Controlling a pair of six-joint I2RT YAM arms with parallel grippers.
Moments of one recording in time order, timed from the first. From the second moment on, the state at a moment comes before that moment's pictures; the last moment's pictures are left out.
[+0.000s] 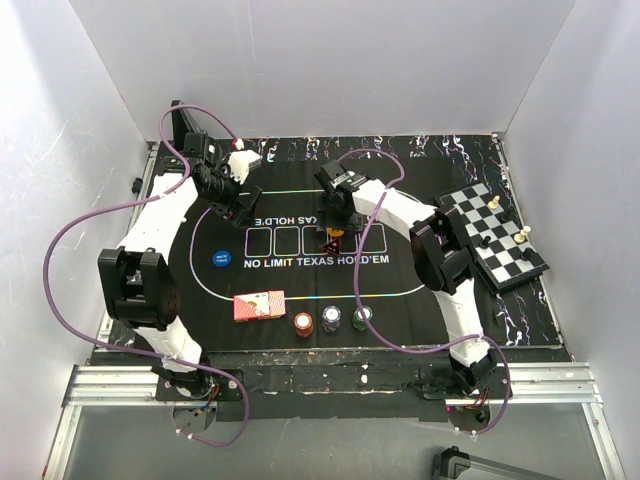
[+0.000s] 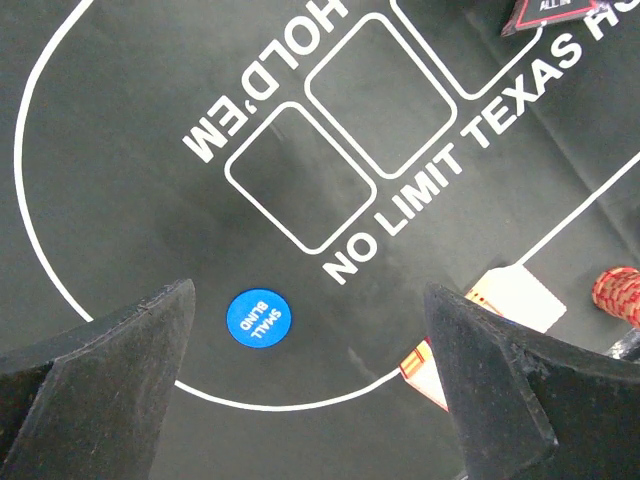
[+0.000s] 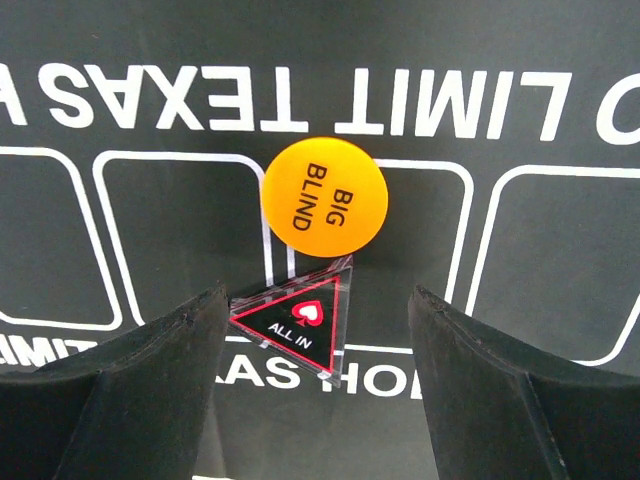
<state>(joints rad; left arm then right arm) -0.10 1.71 1.53 -0.94 0.42 0.54 0.67 2.18 1.80 -0.79 0.12 0.59</state>
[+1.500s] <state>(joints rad) -0.10 1.67 1.50 -0.89 0.41 0.47 0.60 2.54 2.31 -0.83 0.12 0.51</state>
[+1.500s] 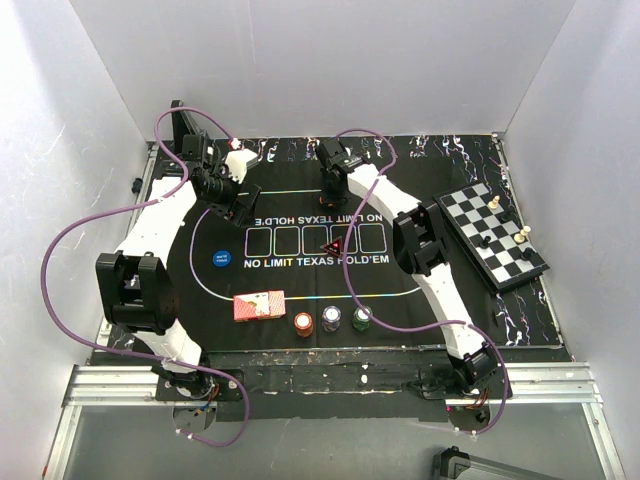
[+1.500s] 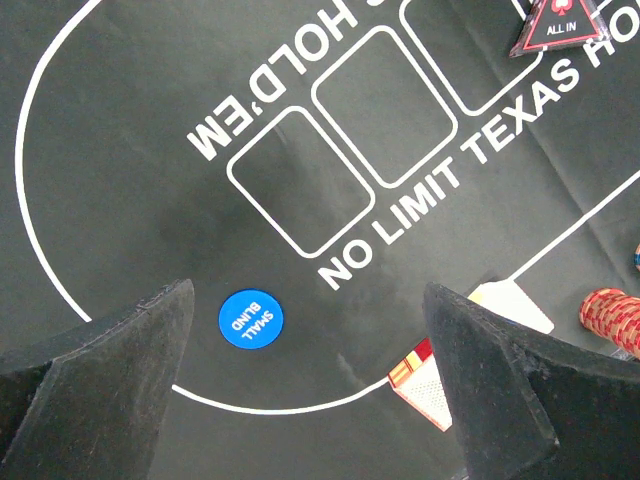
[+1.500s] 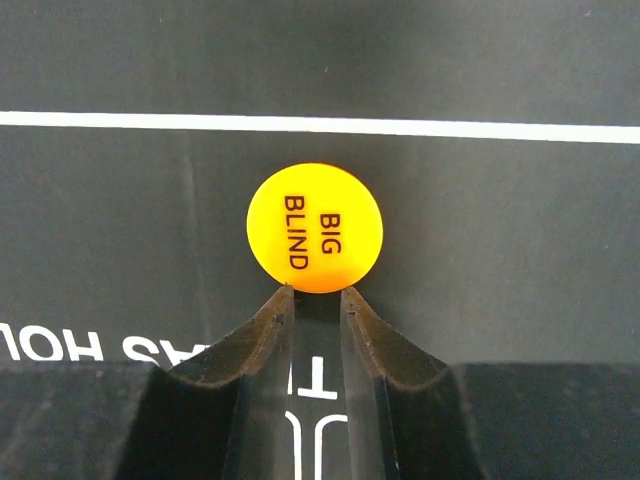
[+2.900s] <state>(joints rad) -0.05 1.54 1.49 -1.00 0.40 0.42 0.79 2.09 1.55 -0.60 0.24 0.26</state>
